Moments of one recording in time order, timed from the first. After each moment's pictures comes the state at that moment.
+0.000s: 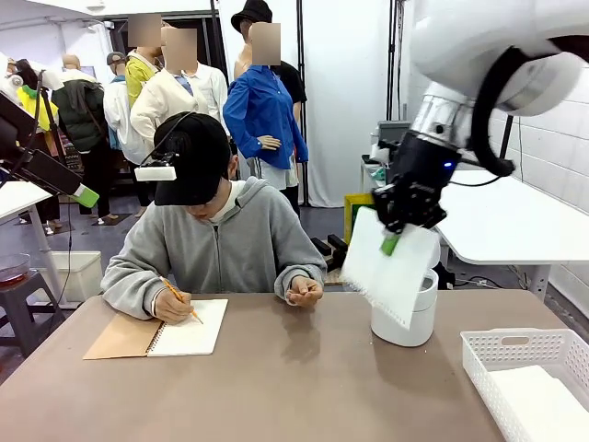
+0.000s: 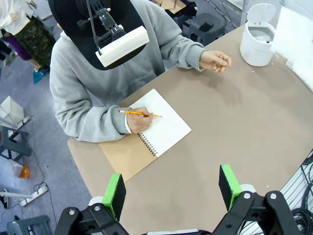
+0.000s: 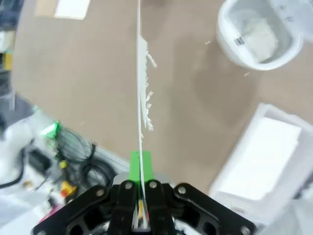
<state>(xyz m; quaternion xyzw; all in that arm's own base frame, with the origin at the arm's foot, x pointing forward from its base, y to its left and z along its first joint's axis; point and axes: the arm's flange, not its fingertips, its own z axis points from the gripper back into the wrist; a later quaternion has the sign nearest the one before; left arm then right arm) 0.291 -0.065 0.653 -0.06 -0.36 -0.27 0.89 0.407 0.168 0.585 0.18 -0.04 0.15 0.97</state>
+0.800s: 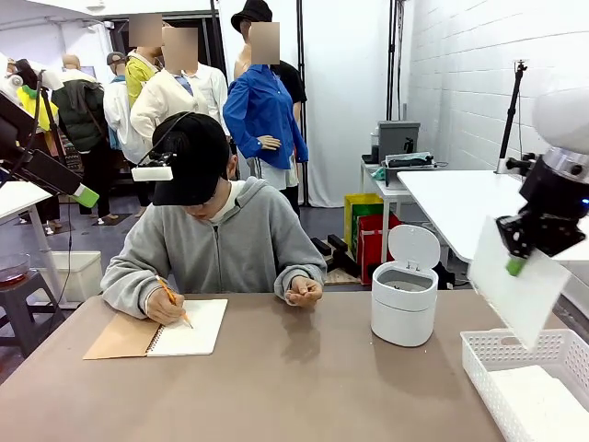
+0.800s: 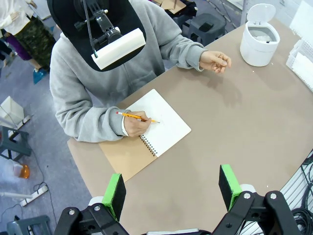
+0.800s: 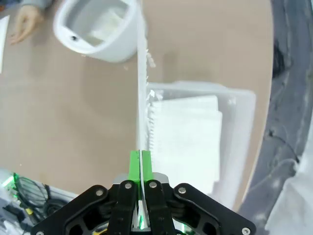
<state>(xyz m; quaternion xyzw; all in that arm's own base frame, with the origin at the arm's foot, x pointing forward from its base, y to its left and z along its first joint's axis) 0.291 -0.065 0.653 -0.06 -0.36 -0.27 0.89 0.377 0.007 0.539 0.09 -0.11 0.02 0.99</state>
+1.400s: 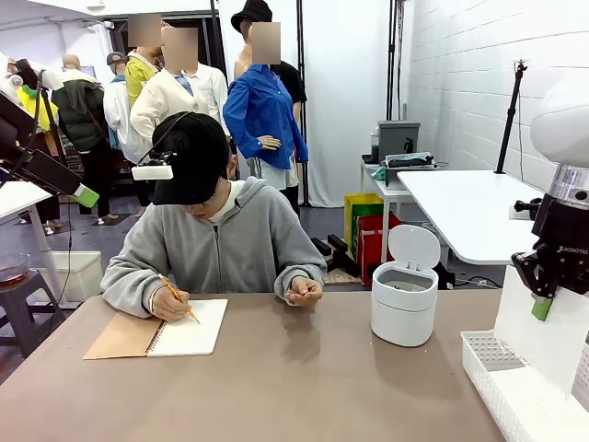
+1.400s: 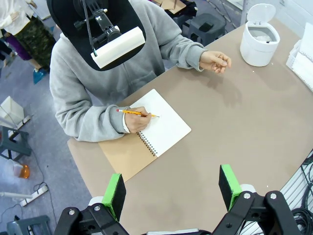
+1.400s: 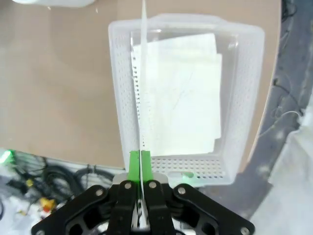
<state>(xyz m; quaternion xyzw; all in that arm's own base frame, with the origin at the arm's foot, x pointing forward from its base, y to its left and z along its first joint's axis) 0.291 -0.065 0.653 -0.06 -0.36 -0.27 0.89 0.374 -0.005 0.497 0.07 0.03 -0.01 1.00</state>
